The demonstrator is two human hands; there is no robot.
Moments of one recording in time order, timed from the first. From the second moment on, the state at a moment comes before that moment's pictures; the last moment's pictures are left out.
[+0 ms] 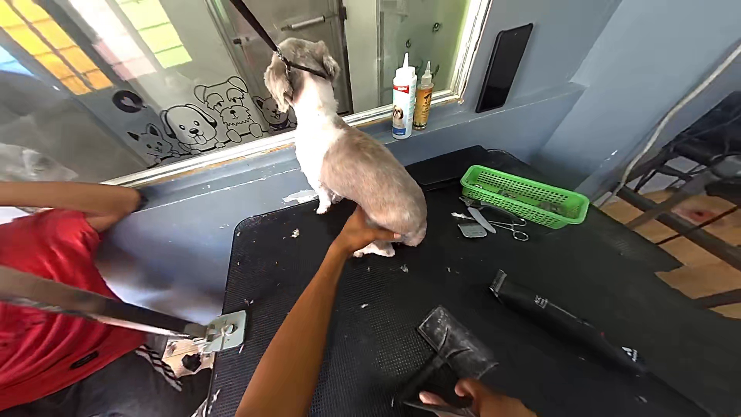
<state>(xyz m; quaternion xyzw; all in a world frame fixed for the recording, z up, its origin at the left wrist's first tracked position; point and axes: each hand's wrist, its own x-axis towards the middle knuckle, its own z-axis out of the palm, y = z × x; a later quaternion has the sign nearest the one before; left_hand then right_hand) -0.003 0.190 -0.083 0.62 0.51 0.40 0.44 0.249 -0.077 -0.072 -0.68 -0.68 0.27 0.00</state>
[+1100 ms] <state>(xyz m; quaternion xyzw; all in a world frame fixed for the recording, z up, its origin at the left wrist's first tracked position) 0.066 0.032 -0.092 0.30 0.06 0.50 0.81 0.309 -0.131 -0.103 -0.73 -0.66 0.14 0.08</state>
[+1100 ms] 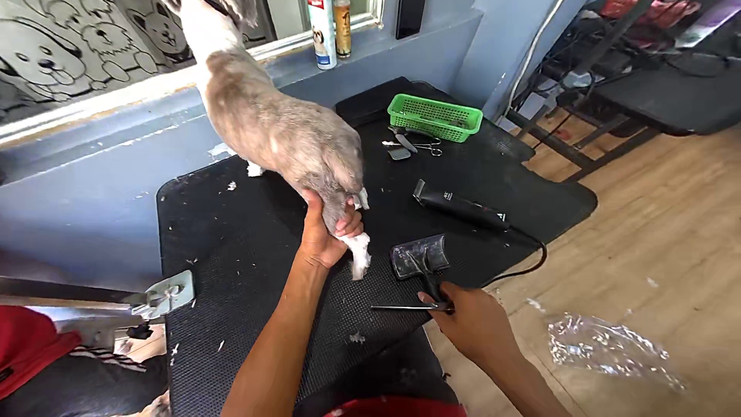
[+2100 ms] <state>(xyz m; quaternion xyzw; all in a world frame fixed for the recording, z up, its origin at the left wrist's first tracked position) 0.112 0.016 -0.024 0.08 -0.08 0.59 0.80 0.305 -0.161 -0.110 -0.40 -0.61 0.33 0.60</state>
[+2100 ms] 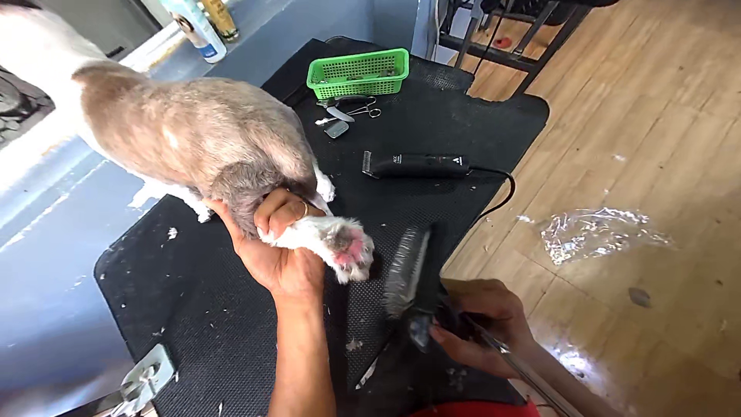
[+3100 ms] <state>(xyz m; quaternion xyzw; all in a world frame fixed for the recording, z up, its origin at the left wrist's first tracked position) 0.097 0.029 -0.019 0.15 -0.11 0.57 0.80 0.277 -0.101 -0.090 -0.63 -0.53 0.41 0.39</state>
